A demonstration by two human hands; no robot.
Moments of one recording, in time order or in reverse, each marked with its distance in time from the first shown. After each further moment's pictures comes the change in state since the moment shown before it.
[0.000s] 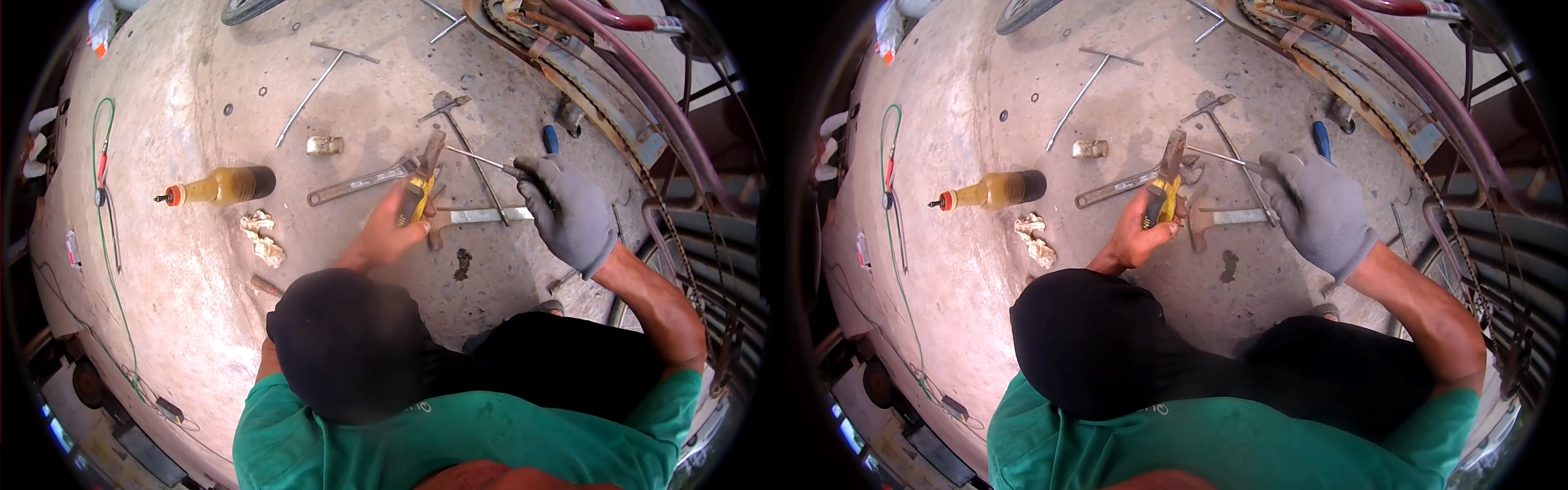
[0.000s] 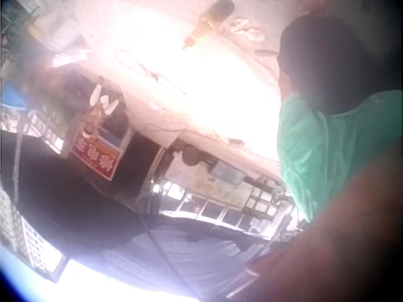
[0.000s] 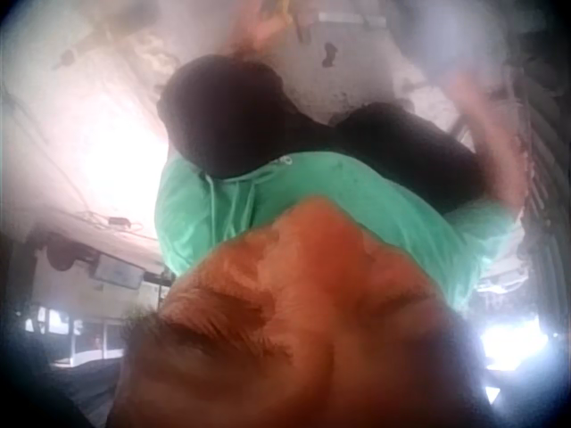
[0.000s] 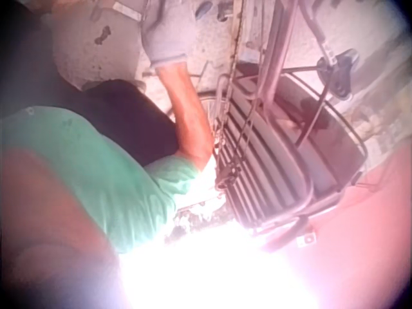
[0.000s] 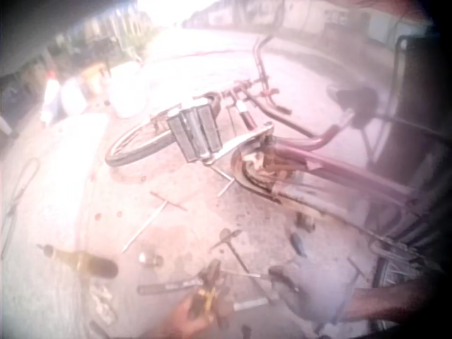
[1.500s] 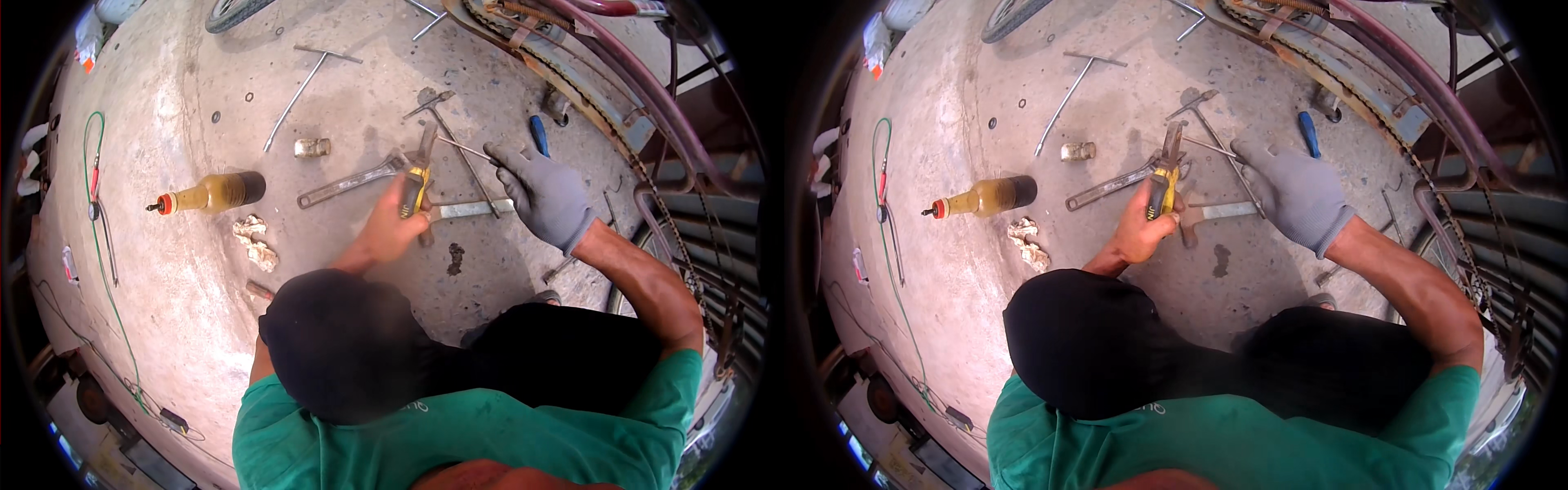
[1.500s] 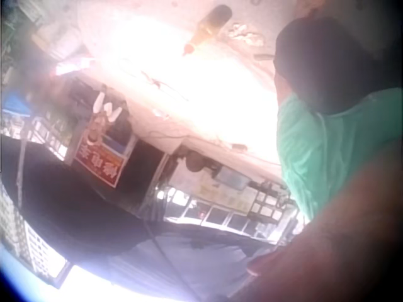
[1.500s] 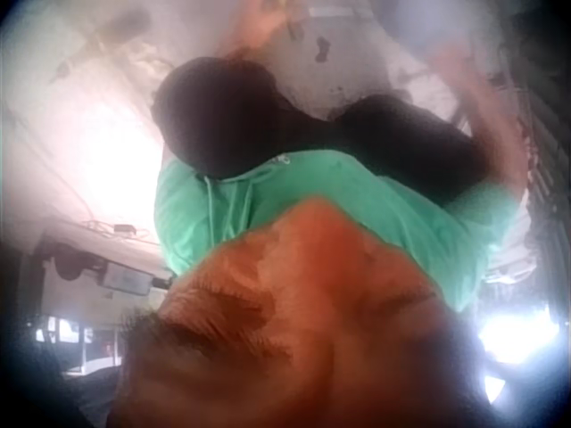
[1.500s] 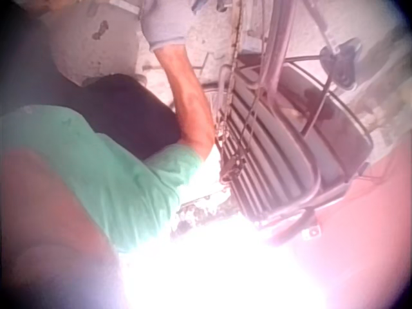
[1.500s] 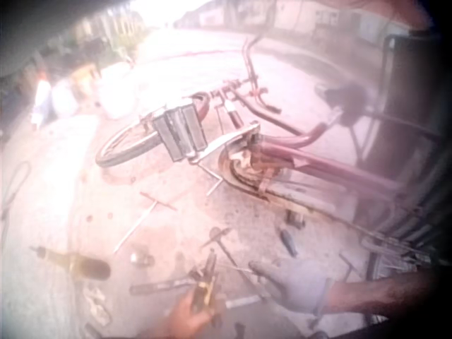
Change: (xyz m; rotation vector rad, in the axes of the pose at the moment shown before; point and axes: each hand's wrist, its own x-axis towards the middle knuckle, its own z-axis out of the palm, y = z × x) left_hand 0.011 -0.016 0.015 0.023 0.043 -0.037; right_hand -0.004 0.014 0.013 -0.041 -0.190 0.130
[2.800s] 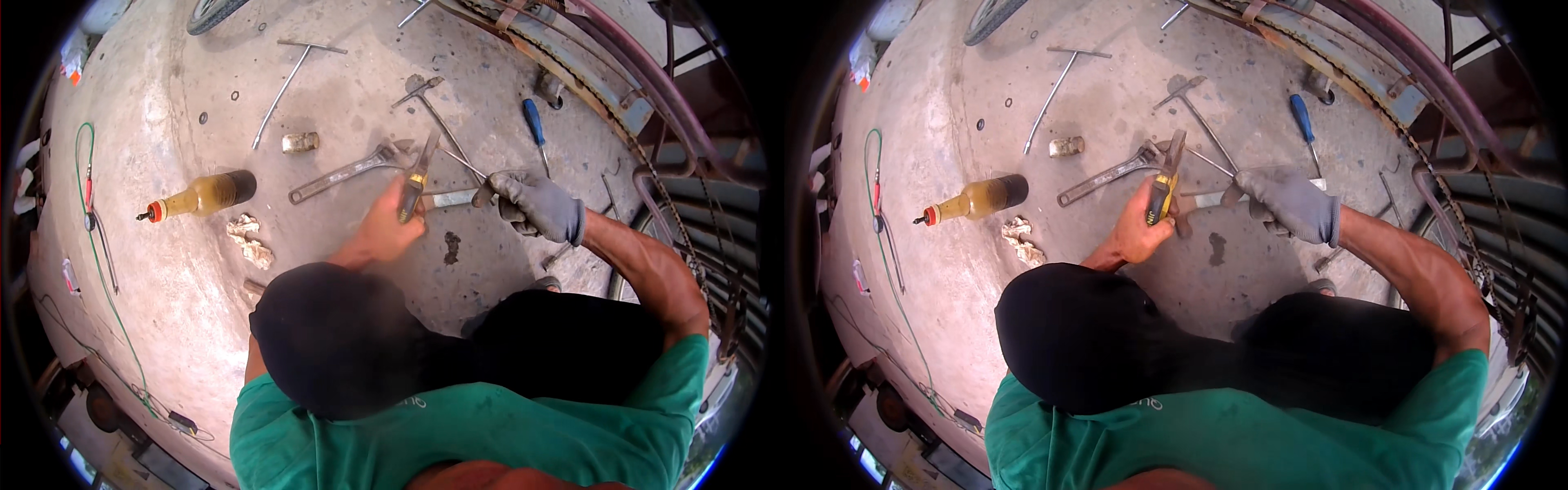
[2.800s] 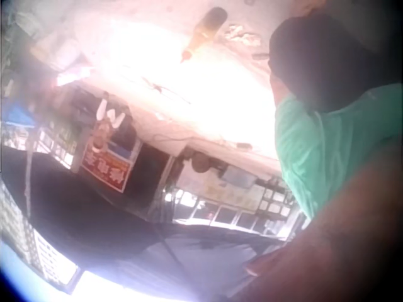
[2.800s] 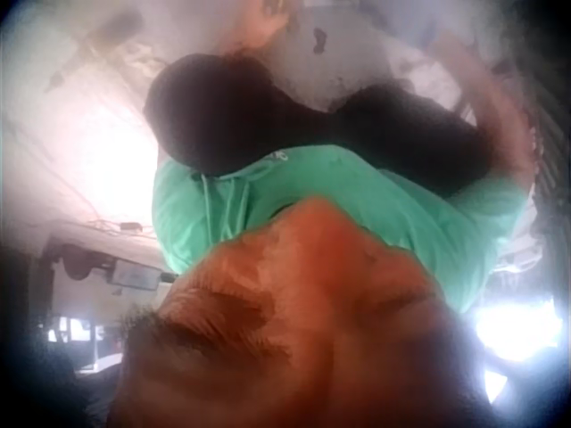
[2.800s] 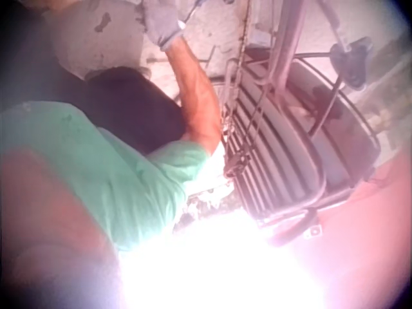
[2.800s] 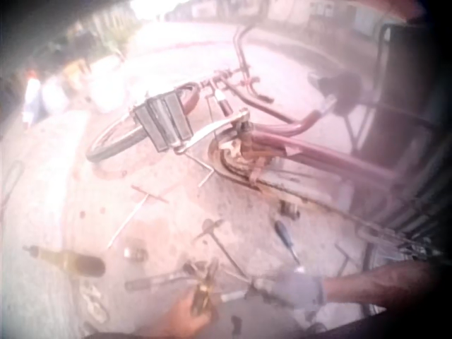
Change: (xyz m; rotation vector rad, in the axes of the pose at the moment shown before) left_hand -0.006 -0.001 0.007 0.132 -0.090 -0.031; right_hand -0.016 0.019 0.012 0.966 -0.591 0.686
